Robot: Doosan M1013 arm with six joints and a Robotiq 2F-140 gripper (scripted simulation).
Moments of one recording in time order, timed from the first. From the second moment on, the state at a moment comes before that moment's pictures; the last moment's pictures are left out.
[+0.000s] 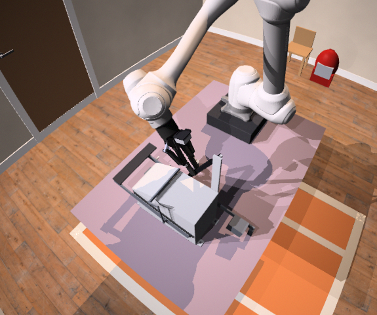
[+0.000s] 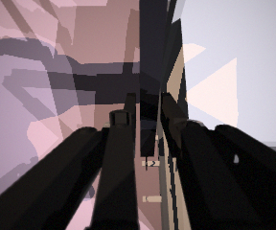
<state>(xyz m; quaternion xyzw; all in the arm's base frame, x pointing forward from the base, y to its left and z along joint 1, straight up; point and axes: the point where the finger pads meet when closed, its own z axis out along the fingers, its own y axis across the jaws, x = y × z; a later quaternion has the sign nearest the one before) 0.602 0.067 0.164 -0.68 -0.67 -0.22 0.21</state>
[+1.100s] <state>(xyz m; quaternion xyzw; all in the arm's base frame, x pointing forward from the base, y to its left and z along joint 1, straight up) 0.601 0.026 0.221 -0.68 -0.67 -0.22 0.21</state>
